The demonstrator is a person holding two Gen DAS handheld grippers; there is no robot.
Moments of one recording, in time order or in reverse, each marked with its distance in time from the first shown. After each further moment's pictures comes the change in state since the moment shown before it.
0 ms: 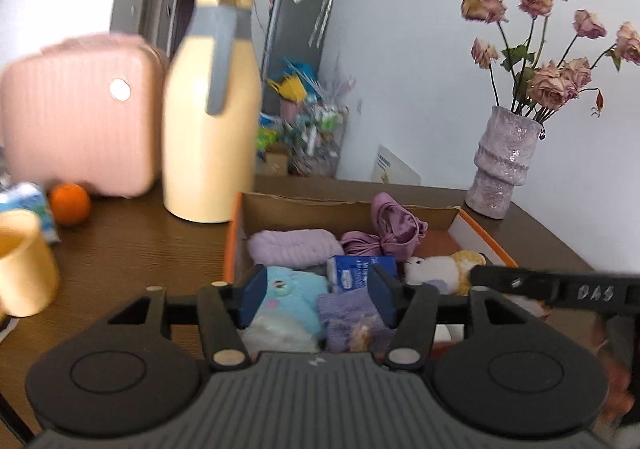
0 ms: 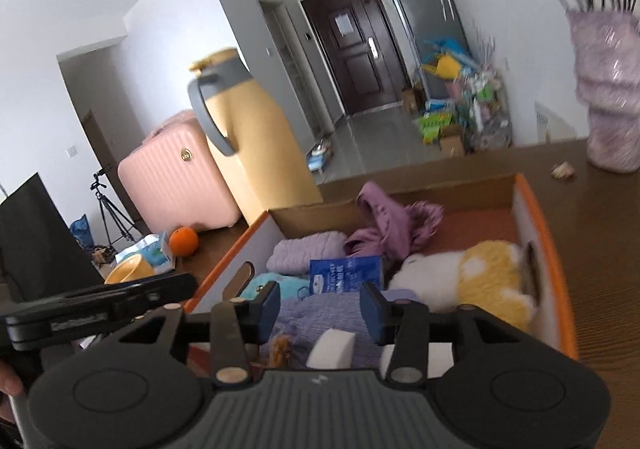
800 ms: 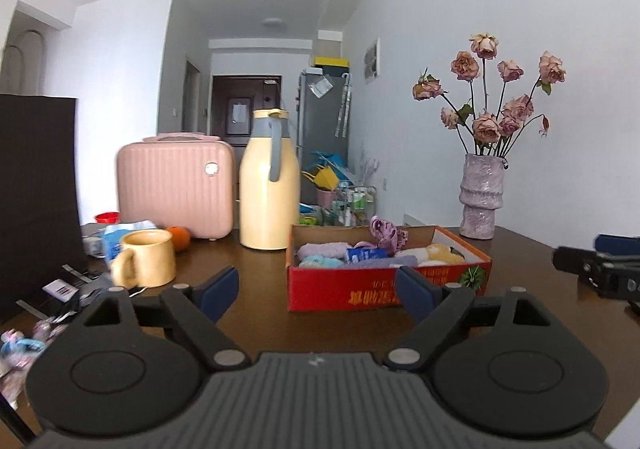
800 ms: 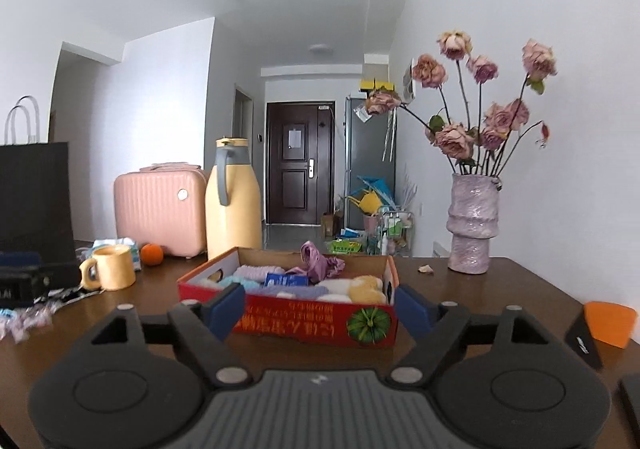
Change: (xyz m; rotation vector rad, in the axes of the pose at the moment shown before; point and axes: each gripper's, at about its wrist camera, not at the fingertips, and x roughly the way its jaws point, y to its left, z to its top) left arm -0.235 -0.041 -0.137 0.084 -0.301 0.138; right arm -0.223 0.099 -0.160 -0.272 -0.372 -0.329
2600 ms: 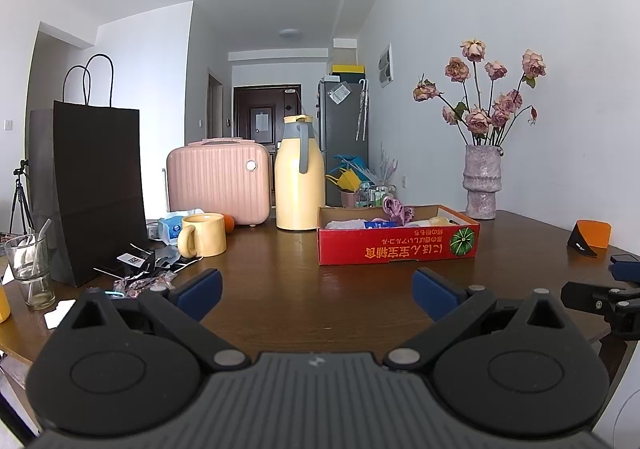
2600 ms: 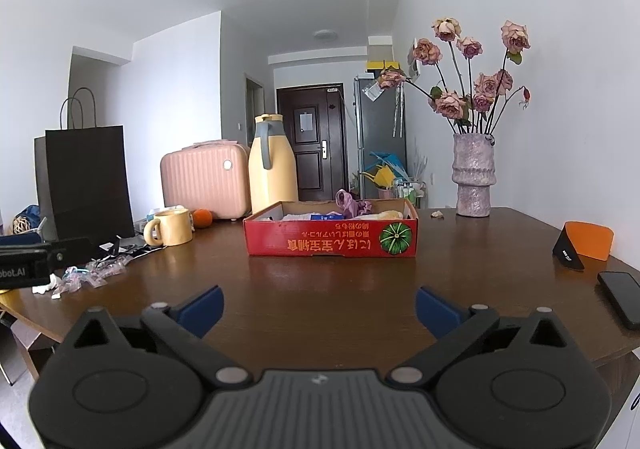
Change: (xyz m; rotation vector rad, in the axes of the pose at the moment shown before) left arm -0.135 0.000 -0.046 0.032 -0.015 0.065; right arm -0.135 0.040 -0.066 0.064 0.060 0.053
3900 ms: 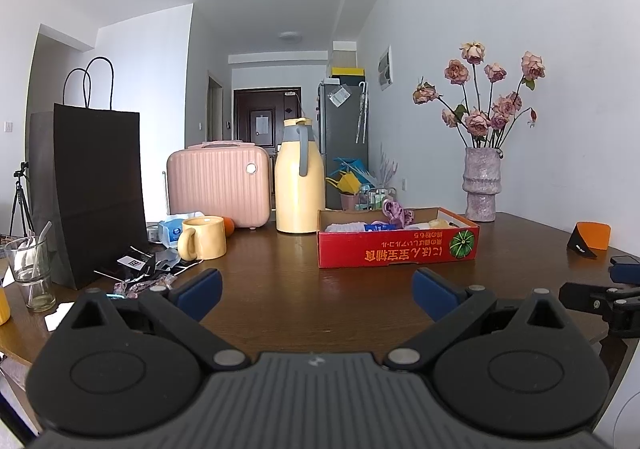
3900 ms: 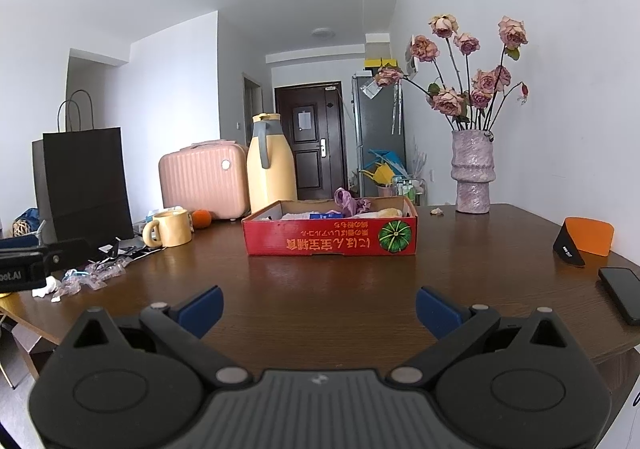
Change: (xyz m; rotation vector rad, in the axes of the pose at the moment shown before) left arm 0.000 0.000 0.002 0.003 -0.010 -0.002; right arm 0.003 -0.002 0.002 0.014 0.007 0.002
